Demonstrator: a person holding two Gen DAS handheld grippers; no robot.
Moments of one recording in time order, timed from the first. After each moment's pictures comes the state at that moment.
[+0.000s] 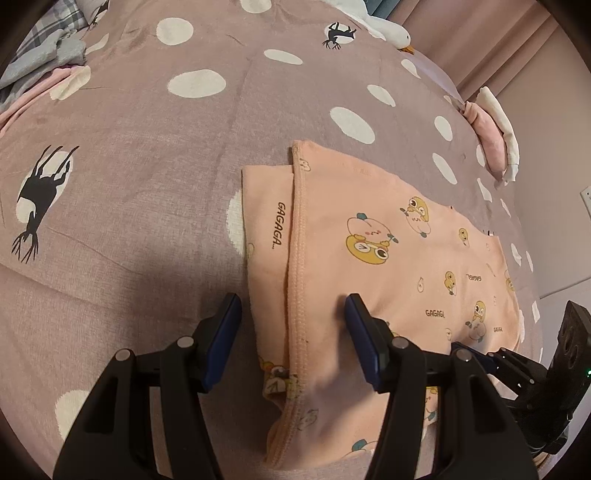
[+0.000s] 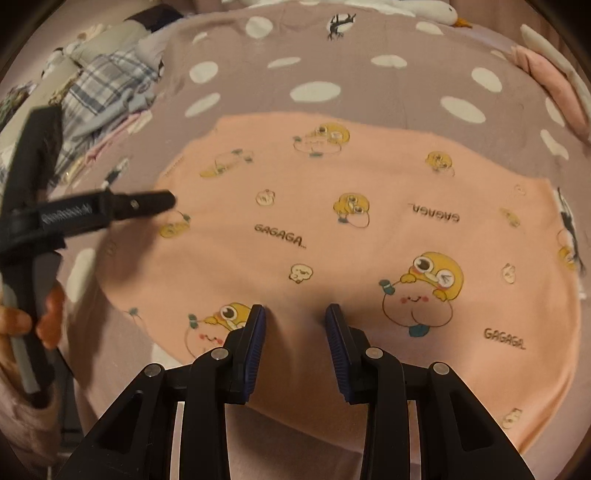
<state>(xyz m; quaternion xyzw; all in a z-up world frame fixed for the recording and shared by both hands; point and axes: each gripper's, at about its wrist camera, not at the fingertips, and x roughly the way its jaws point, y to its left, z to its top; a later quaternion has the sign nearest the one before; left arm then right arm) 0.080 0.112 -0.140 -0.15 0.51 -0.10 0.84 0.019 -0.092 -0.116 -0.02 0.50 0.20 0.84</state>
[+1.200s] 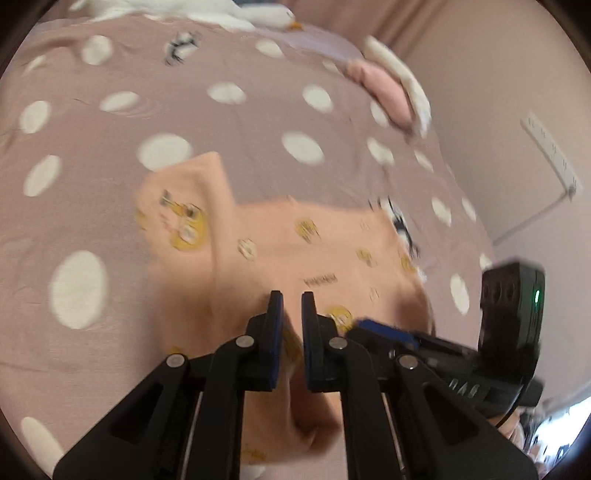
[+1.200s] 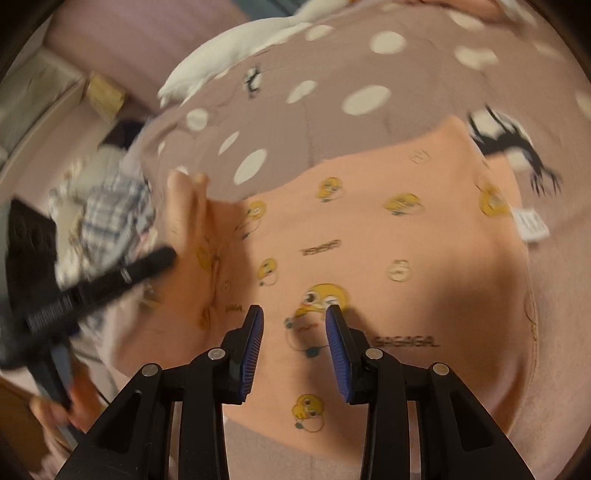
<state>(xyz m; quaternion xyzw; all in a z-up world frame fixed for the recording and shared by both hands) 0.084 -0.041 -0.084 -0.07 0.50 -0.25 0.83 0.027 -0.215 -0.117 0.29 0.47 0.20 0.81</state>
